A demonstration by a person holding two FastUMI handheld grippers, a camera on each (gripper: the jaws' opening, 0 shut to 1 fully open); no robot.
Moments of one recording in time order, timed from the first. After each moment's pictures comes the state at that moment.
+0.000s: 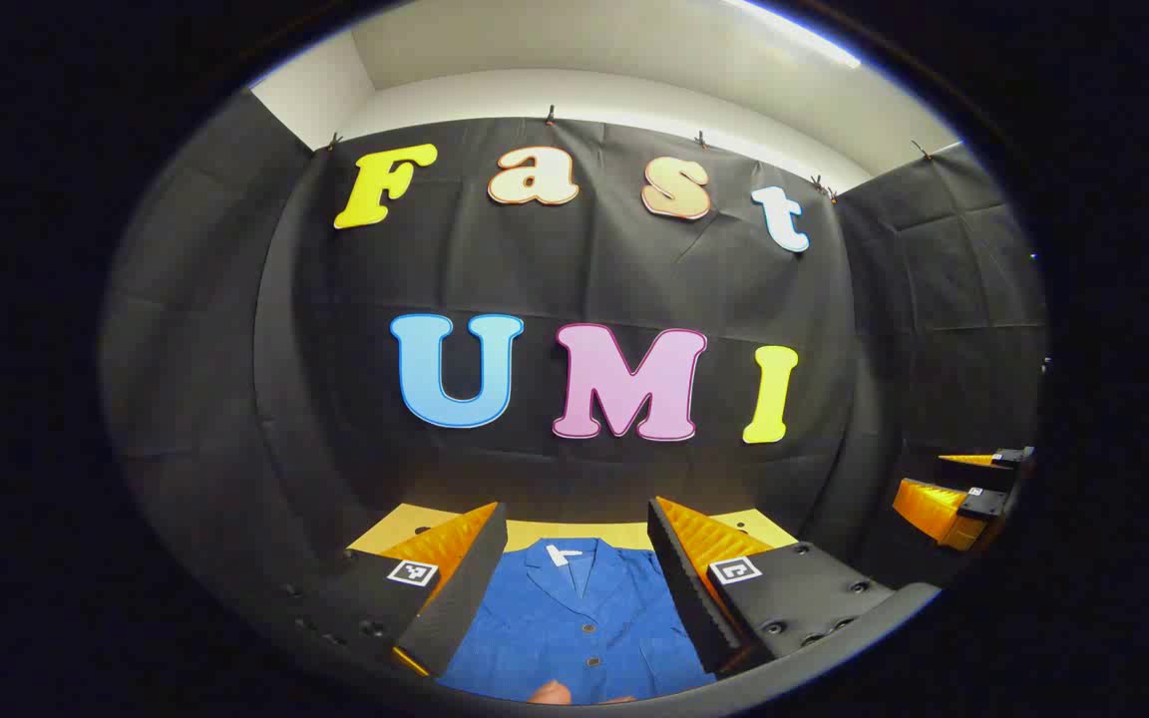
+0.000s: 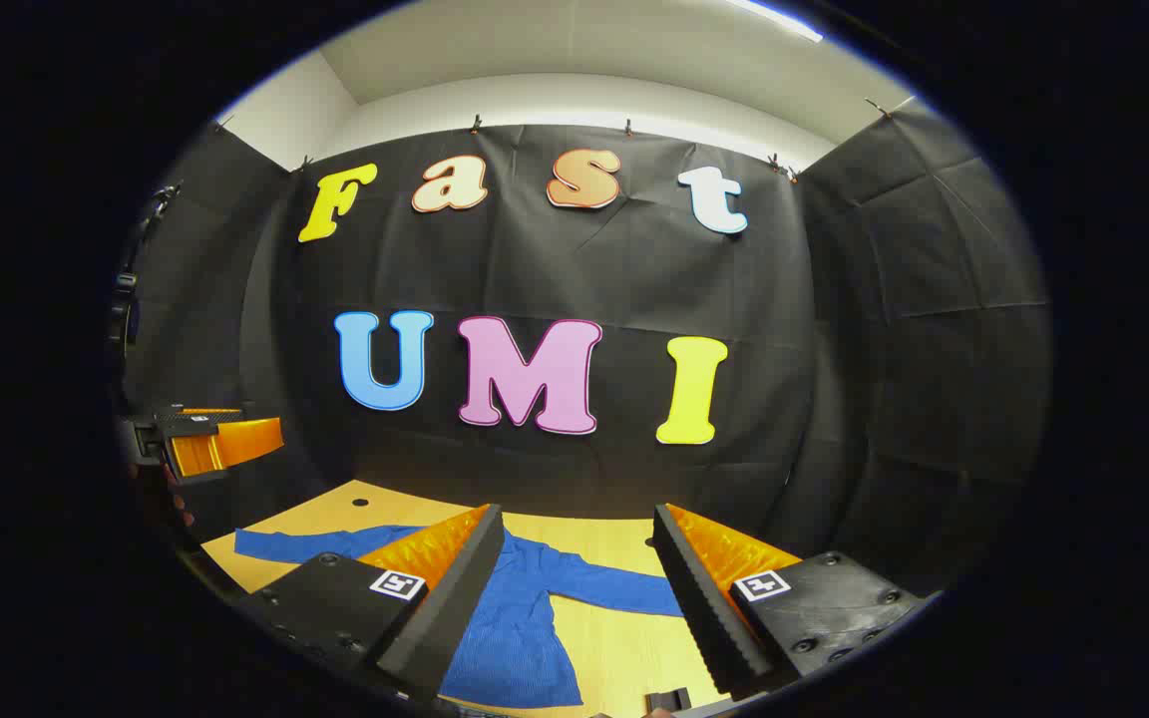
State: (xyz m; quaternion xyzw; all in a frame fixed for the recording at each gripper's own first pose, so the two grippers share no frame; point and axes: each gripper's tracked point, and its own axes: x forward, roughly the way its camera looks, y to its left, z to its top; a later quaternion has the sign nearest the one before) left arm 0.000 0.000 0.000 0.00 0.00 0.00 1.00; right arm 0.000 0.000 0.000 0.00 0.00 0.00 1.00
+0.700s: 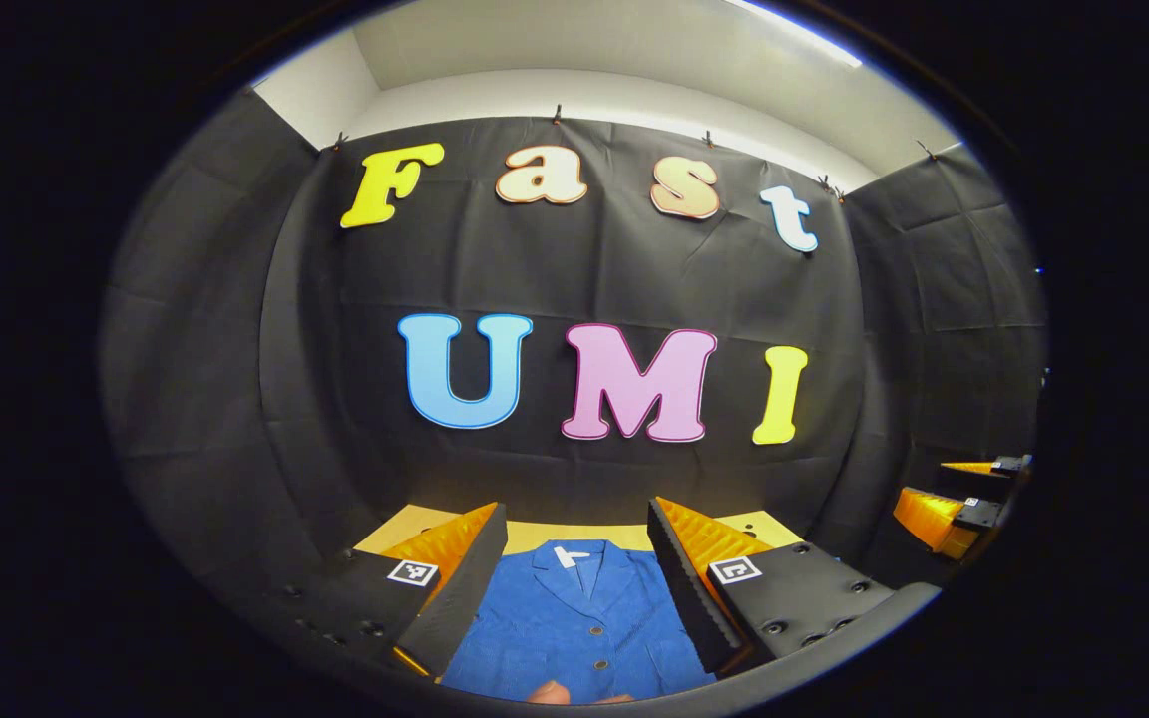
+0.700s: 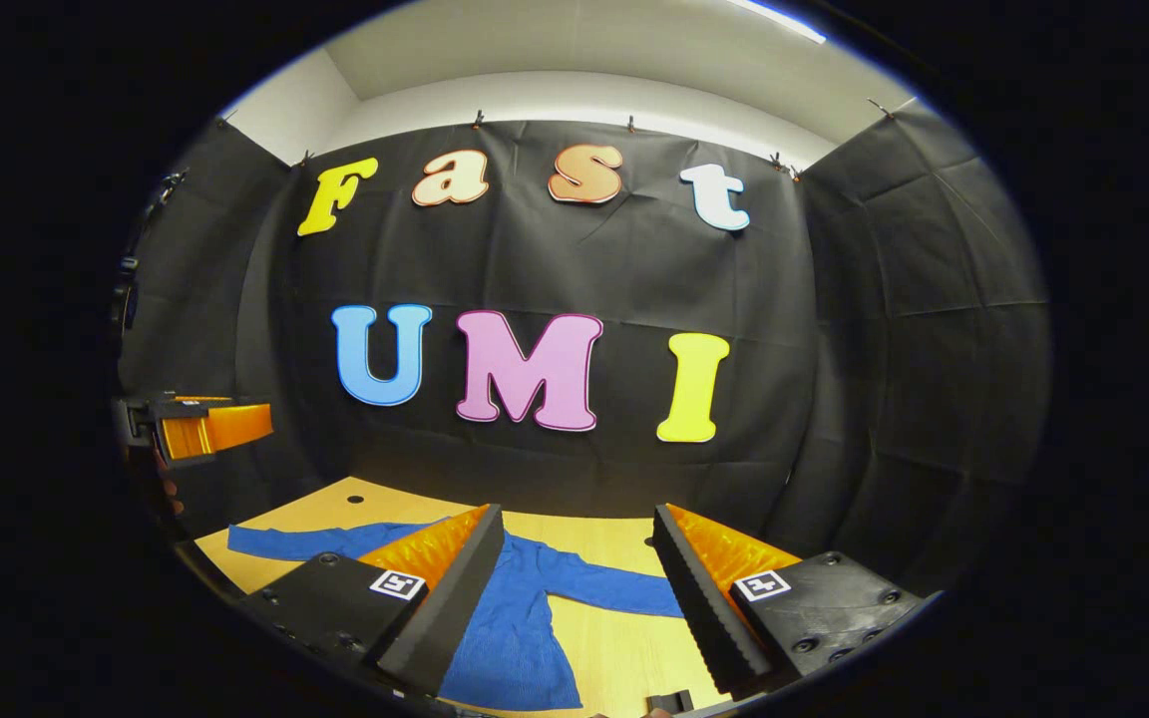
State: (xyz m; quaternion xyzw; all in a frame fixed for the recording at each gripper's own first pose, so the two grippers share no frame) left arm 0.009 0.008 0.001 -0.01 -0.01 0.00 1.00; right arm 0.010 -0.004 -0.017 -0.01 0.01 -0.01 1.00
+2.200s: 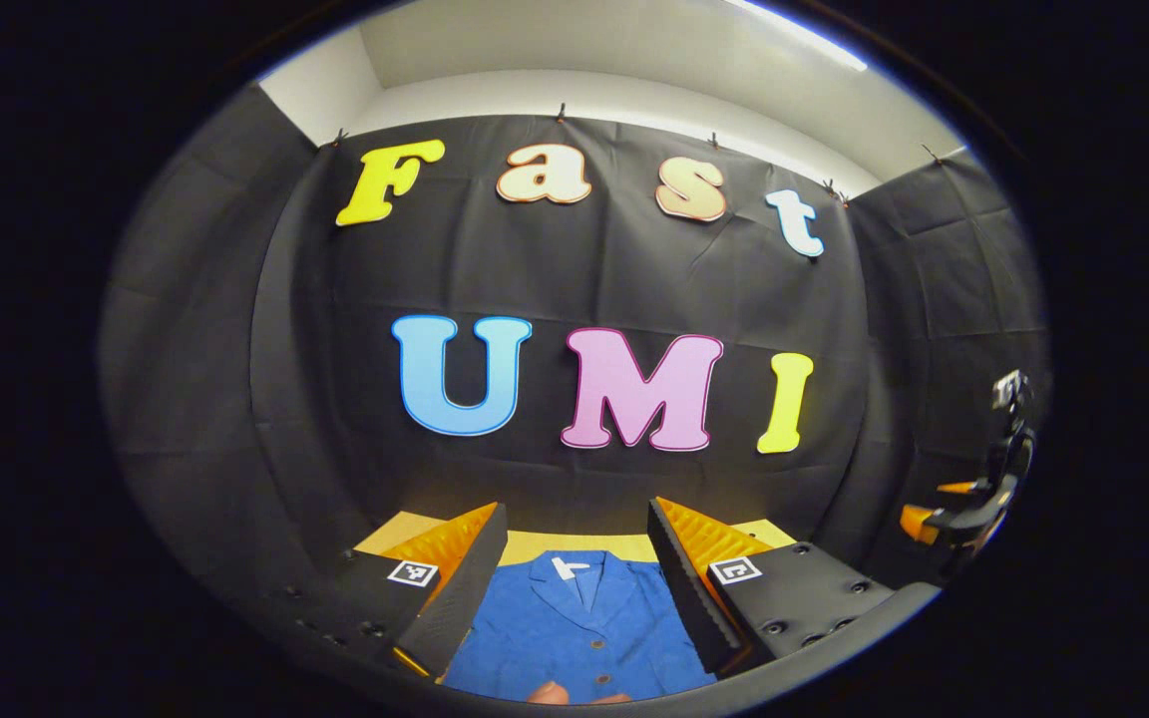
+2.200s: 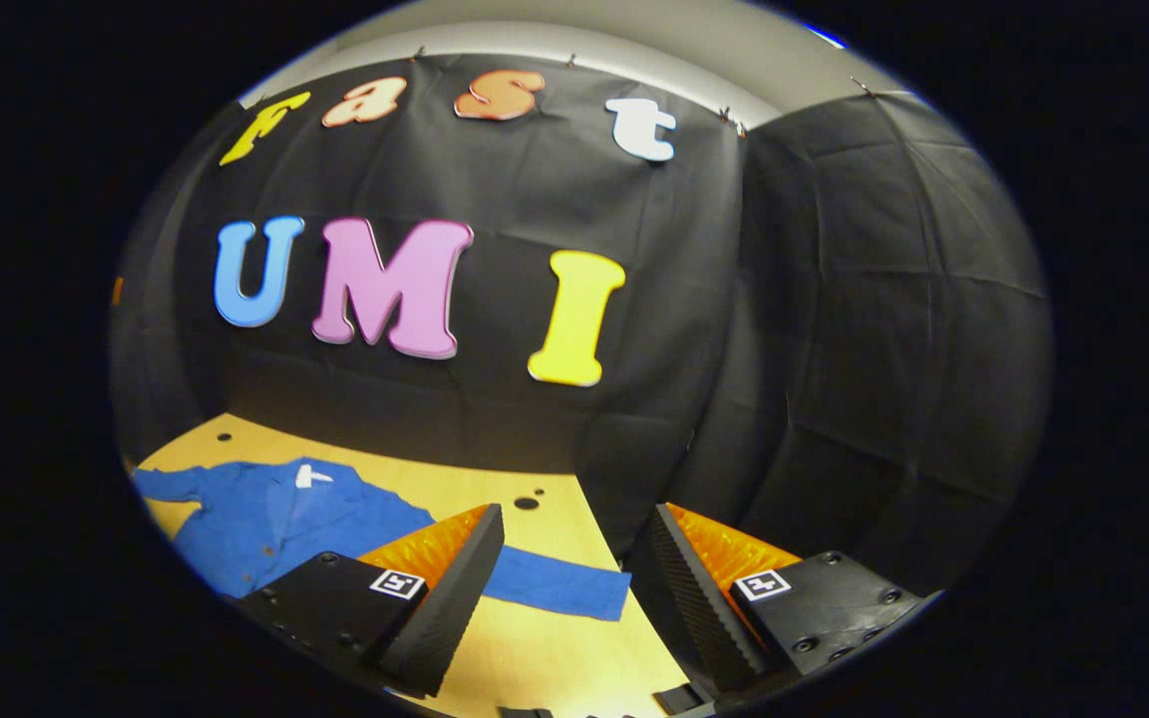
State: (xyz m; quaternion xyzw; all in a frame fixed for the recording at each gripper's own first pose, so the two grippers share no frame) left arm 0.045 0.009 0.007 -0.02 -0.01 0.00 1.00; right arm 0.108 -0.203 -0.144 -0.04 0.12 -0.13 0.98
